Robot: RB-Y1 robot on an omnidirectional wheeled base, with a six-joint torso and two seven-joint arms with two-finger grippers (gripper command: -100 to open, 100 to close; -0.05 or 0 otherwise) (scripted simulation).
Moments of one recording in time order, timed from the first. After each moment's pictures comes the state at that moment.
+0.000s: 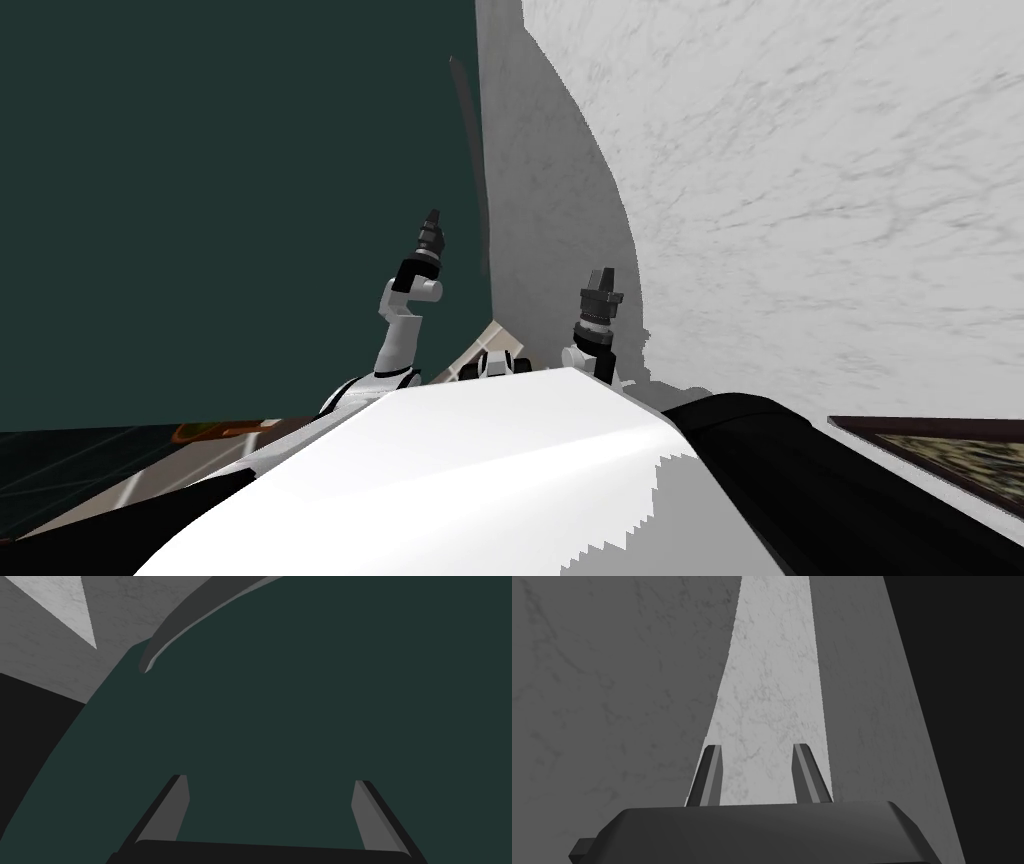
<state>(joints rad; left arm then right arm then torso) -0.37 0.19 0.04 -1.78 0.11 0.10 -0.23 0.55 -0.03 -0.02 -2.31 -0.10 -0.63 0.17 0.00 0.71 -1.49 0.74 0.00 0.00</state>
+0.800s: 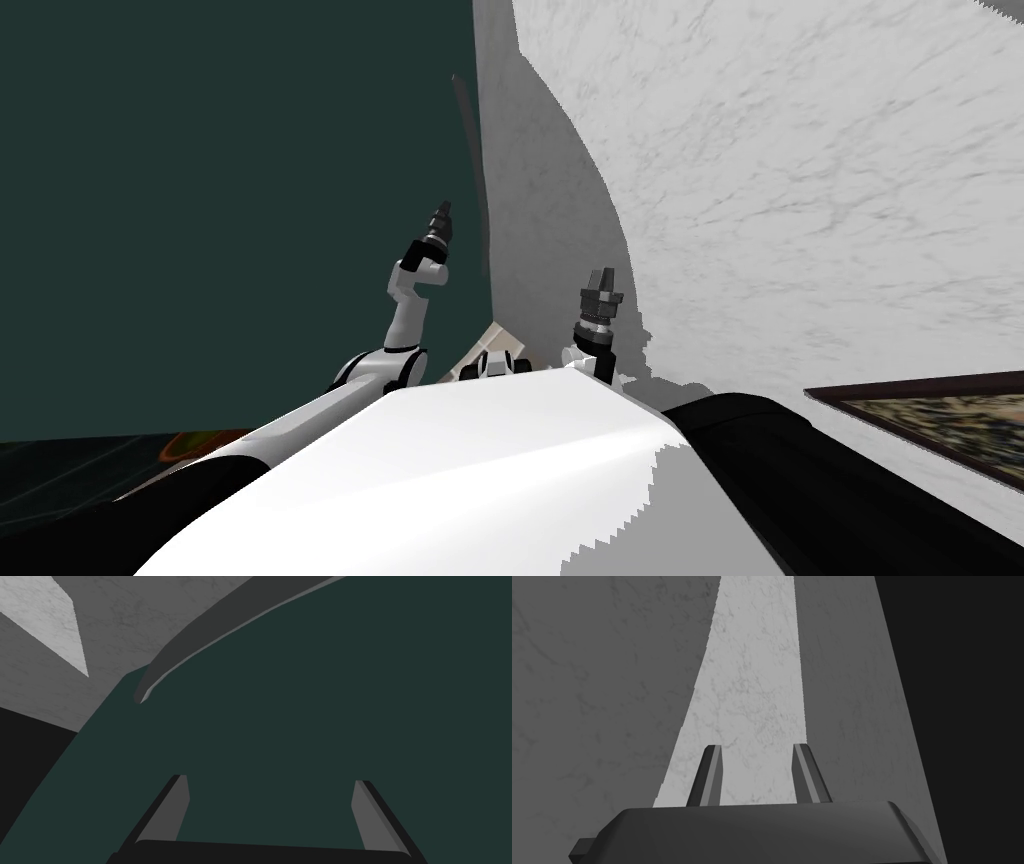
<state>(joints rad) -0.56 0.19 0.05 -1.64 0.12 0.22 -0.27 0.55 -0.03 -0.02 -2.31 -0.10 -0.63 0.17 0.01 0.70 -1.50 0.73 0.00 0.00</state>
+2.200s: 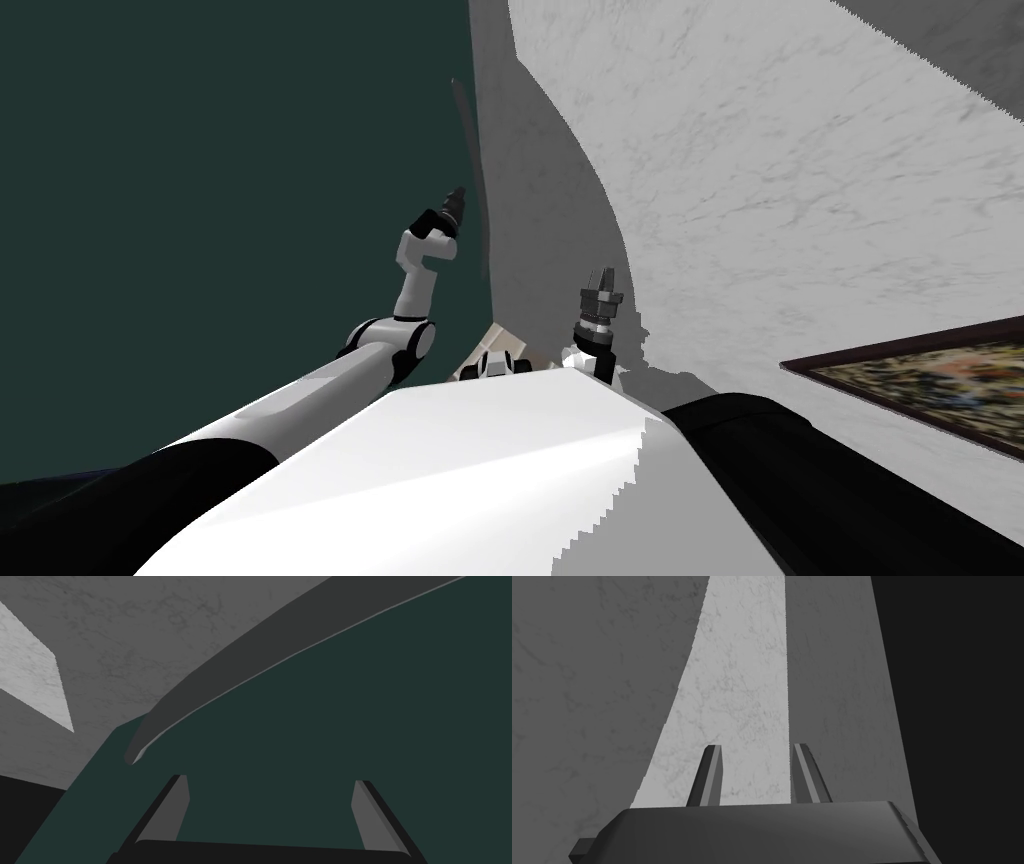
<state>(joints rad) -0.85 0.18 0.06 -1.43 0.11 0.40 -0.35 0.55 -0.03 -0.02 -2.31 -0.10 -0.63 0.17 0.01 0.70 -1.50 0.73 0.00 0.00</state>
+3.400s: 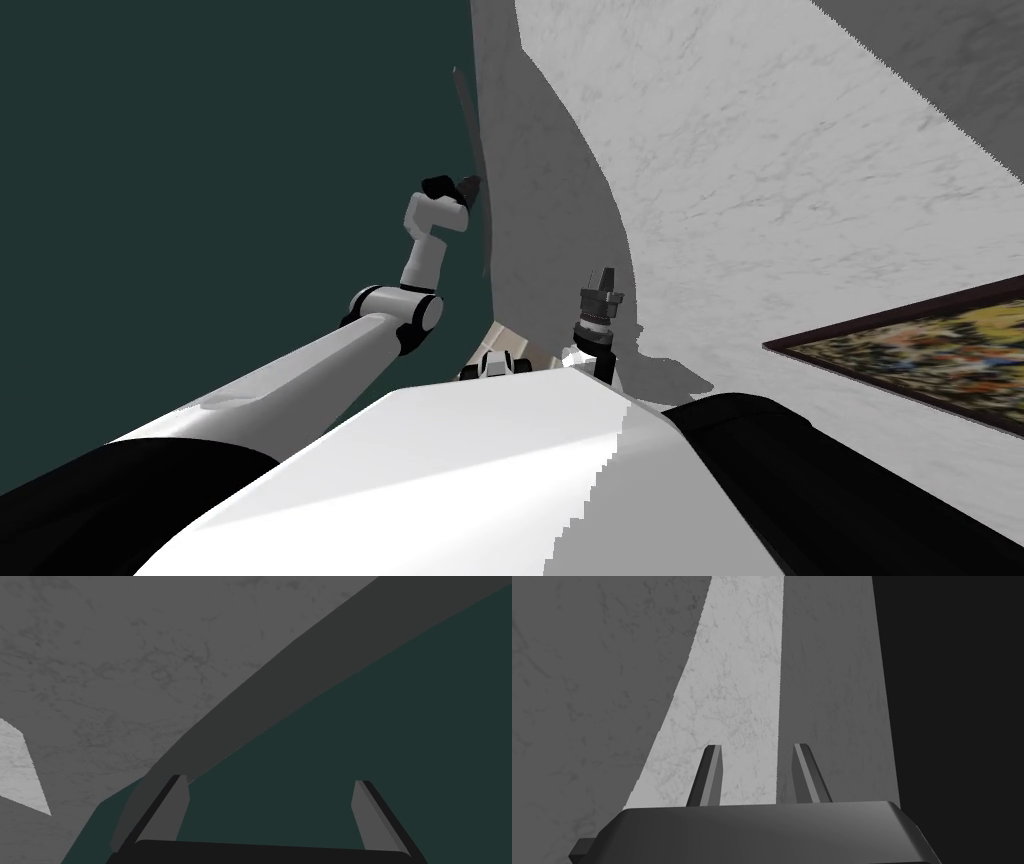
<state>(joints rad) -1.16 0.16 0.08 -1.17 0.07 0.60 -0.46 0.55 -0.03 -0.02 -2.31 -0.10 -0.63 0.17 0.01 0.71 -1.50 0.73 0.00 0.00</state>
